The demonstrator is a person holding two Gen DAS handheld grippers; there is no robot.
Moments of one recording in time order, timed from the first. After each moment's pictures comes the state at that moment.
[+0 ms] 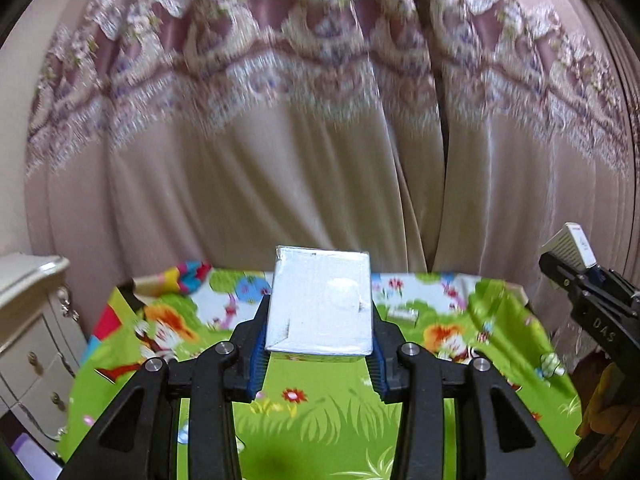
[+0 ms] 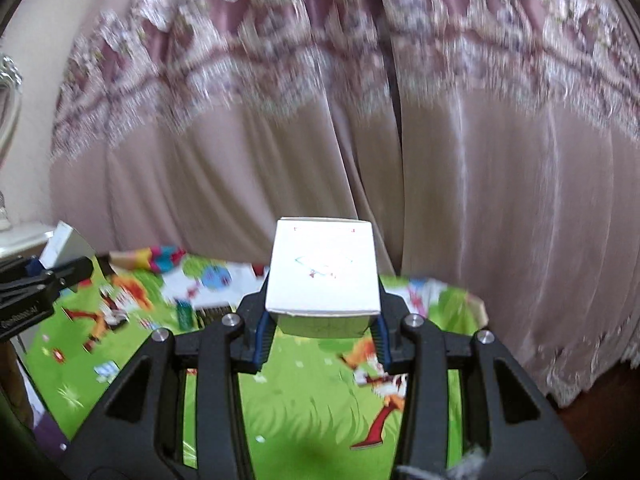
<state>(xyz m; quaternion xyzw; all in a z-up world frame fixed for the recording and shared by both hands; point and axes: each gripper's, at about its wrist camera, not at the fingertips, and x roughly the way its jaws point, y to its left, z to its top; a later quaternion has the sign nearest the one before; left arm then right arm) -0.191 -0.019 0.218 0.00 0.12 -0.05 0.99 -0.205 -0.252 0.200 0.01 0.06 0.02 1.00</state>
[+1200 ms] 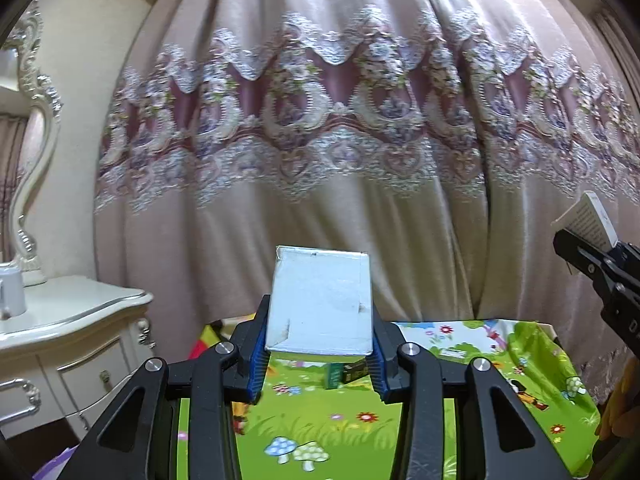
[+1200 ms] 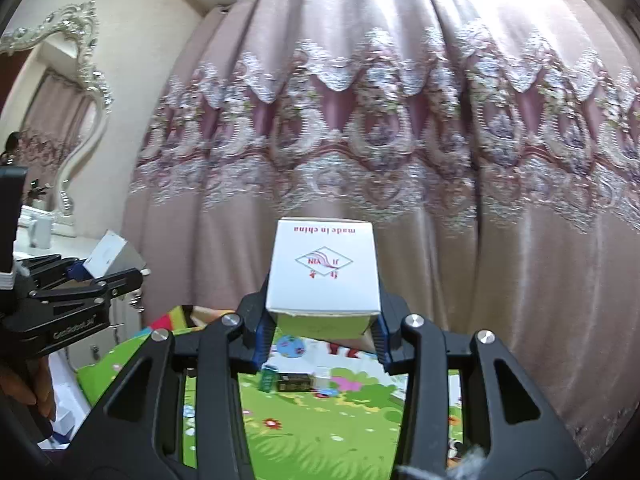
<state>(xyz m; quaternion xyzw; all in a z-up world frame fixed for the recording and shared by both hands) -0.282 0.065 0.244 -0.01 0.03 0.04 1.00 -0.293 -0.144 0.252 -0.05 -0.07 0.14 0.99</state>
